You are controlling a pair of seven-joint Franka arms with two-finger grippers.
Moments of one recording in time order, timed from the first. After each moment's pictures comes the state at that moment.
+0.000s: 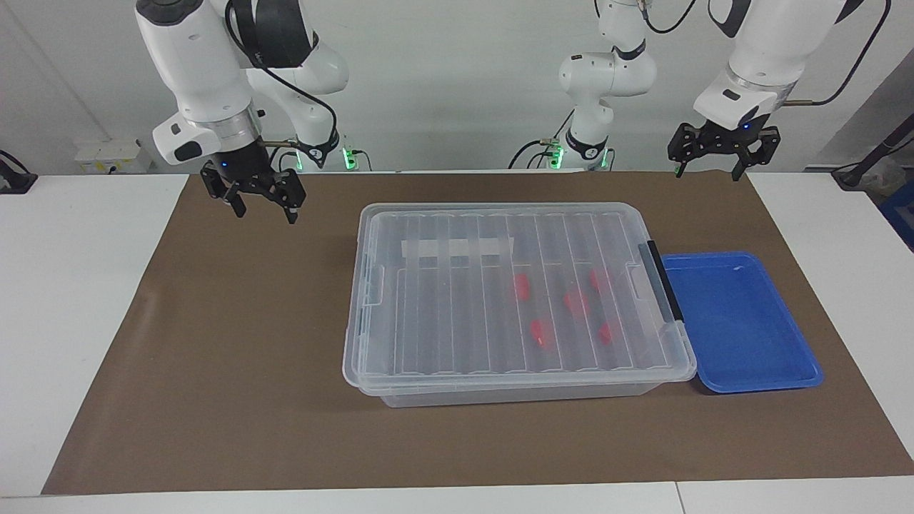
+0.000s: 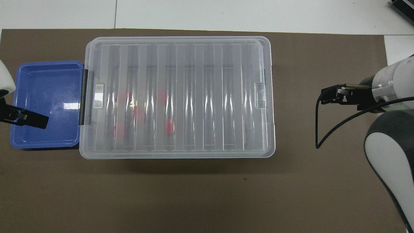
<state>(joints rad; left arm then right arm) -0.10 -0.09 -0.02 -1.65 0.12 1.52 0.17 0.06 -0.03 0.05 -1.67 -0.04 1.71 0.31</state>
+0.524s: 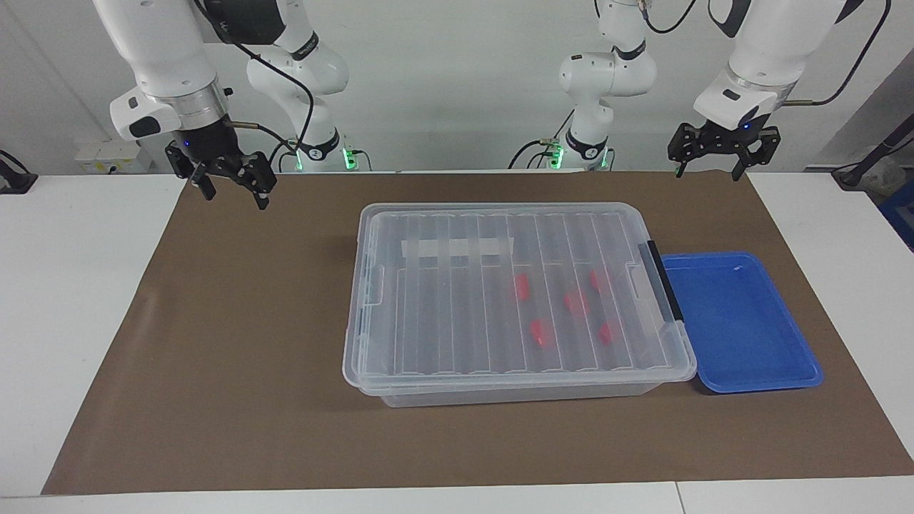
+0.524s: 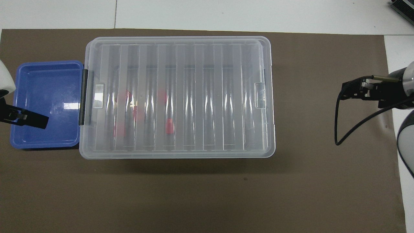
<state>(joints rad) -0.10 -0.09 -0.02 -1.65 0.12 1.52 0.17 0.02 -0.01 0.05 -1.59 -0.04 1.61 0.31</state>
